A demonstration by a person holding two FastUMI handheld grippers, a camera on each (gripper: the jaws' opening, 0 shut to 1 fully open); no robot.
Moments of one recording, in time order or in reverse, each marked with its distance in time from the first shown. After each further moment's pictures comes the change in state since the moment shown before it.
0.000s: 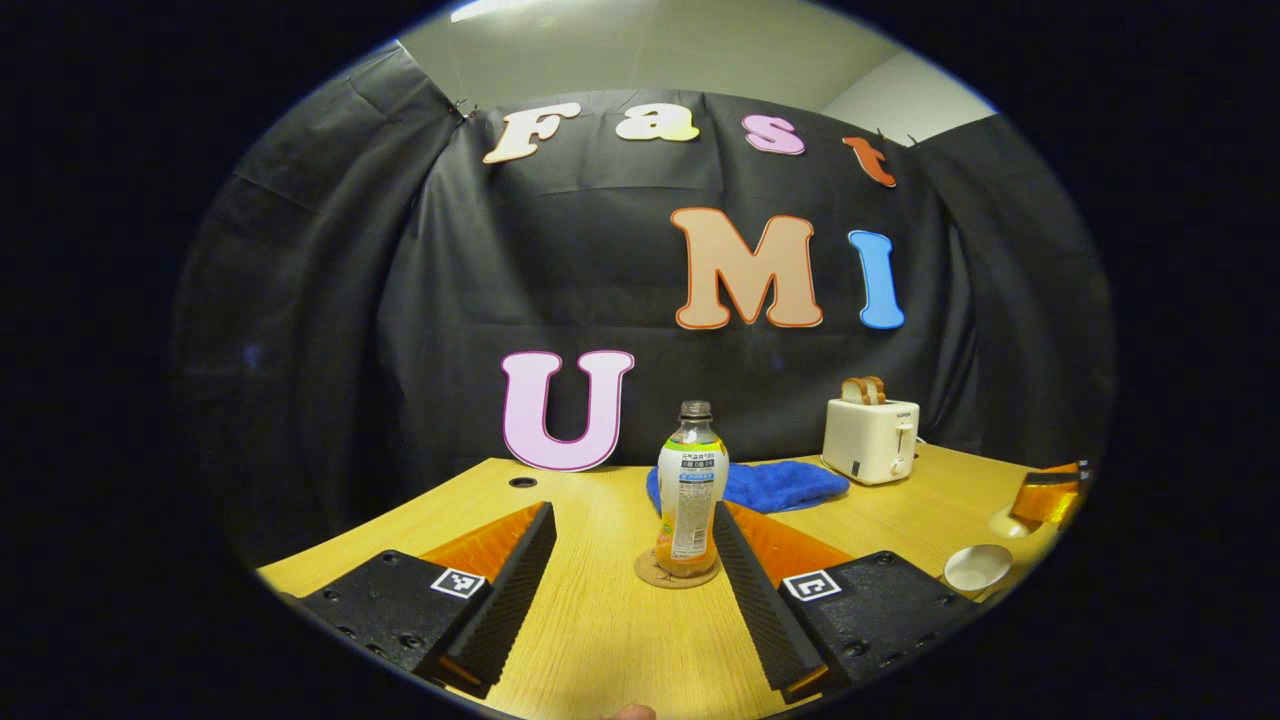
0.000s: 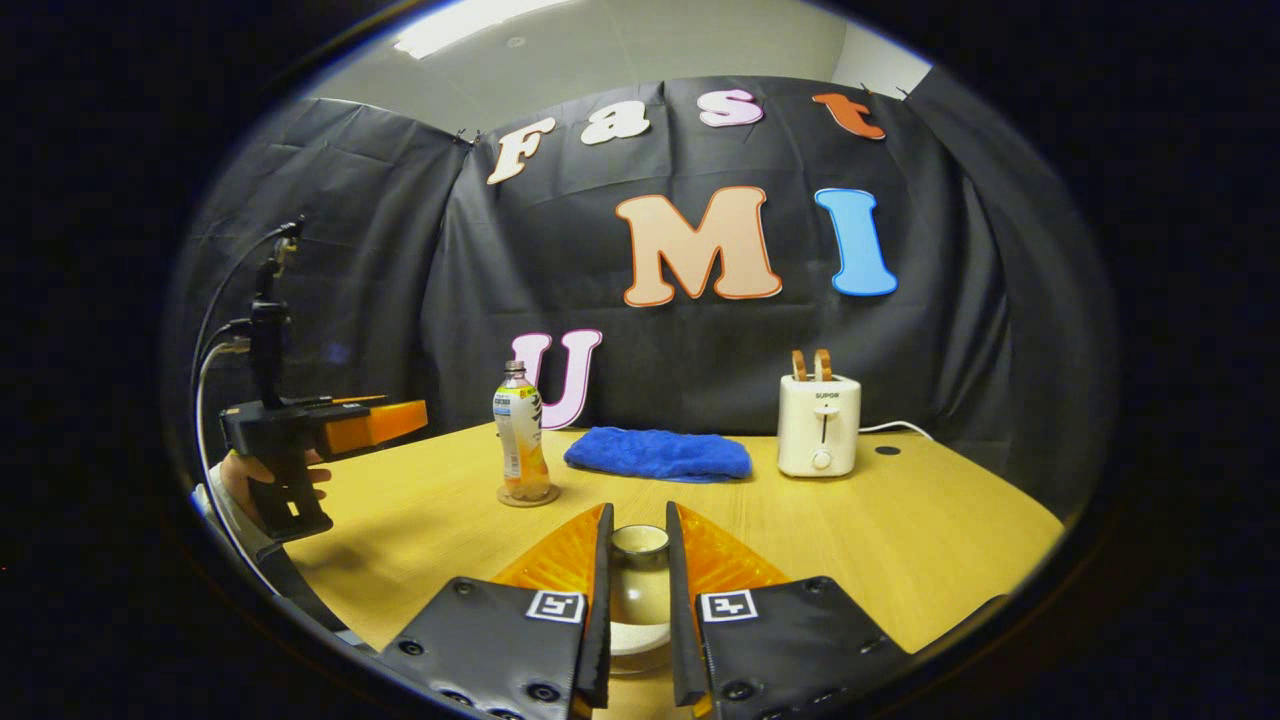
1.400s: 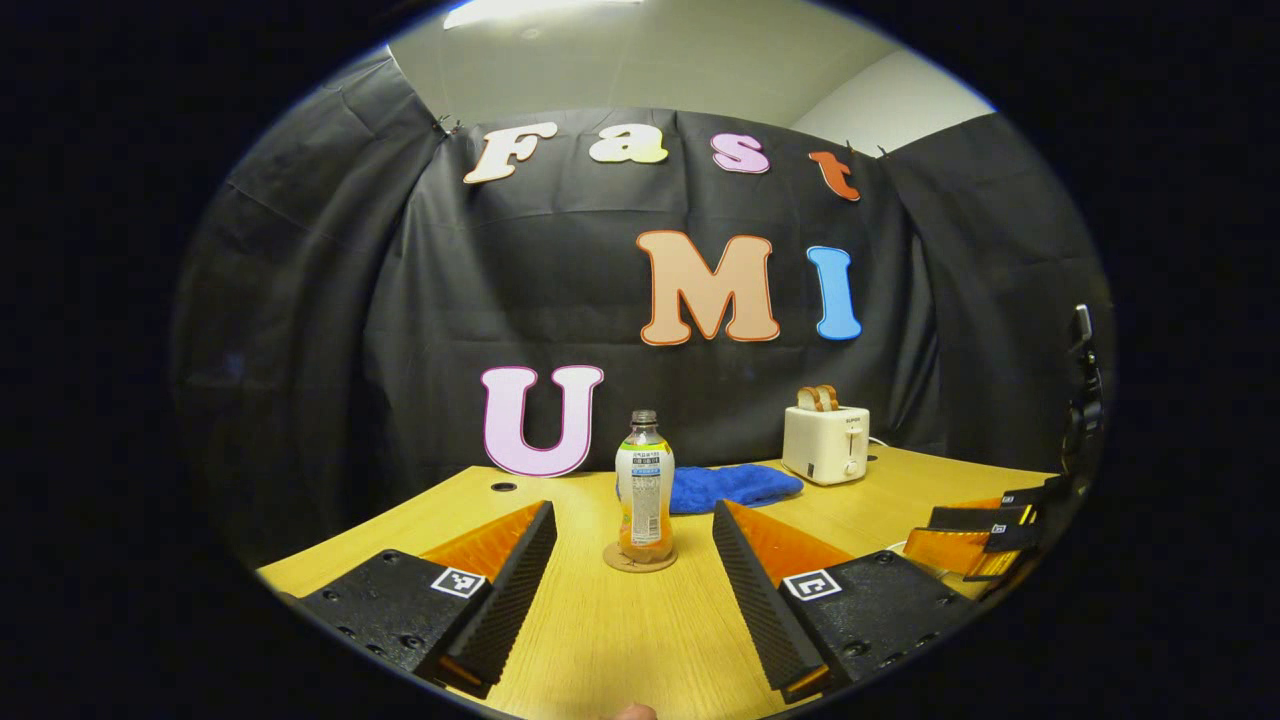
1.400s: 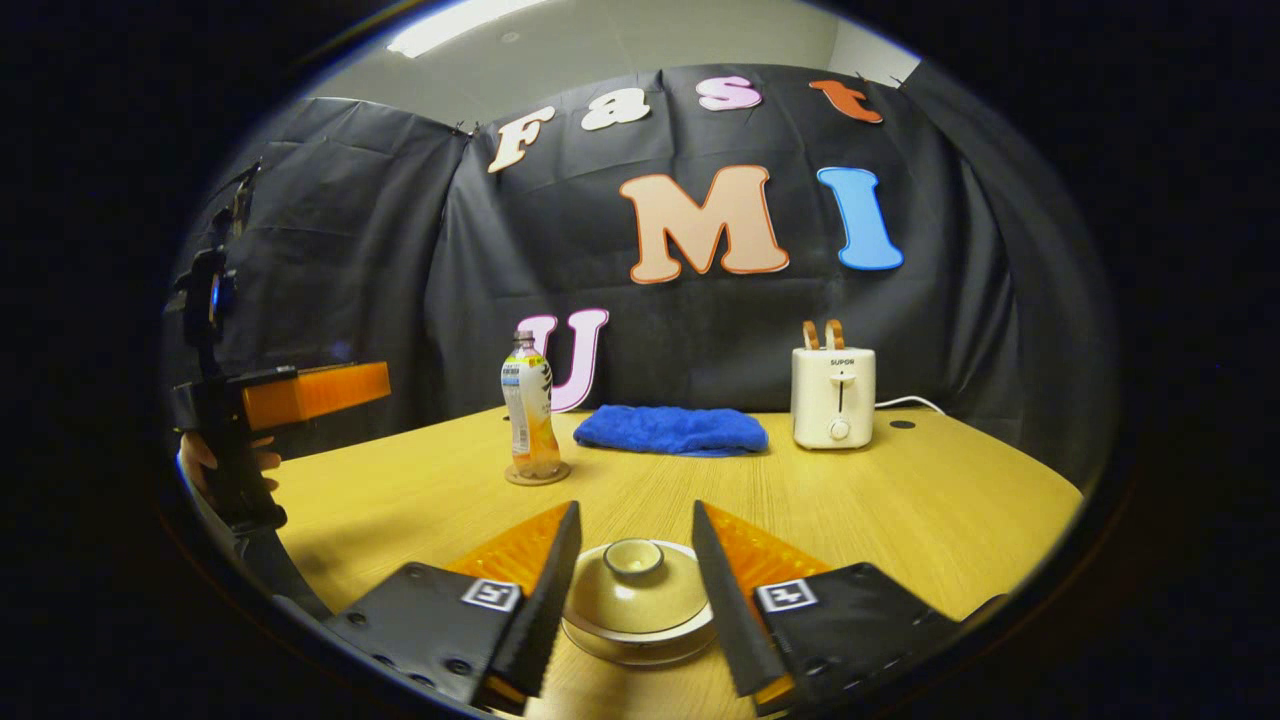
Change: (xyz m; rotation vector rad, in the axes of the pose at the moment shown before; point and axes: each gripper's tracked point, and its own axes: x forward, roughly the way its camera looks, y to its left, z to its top) left arm -0.043 -0.029 0.005 -0.012 -0.027 -0.063; right arm 0.000 -0.001 -0.022 -0.003 -0.001 -0.022
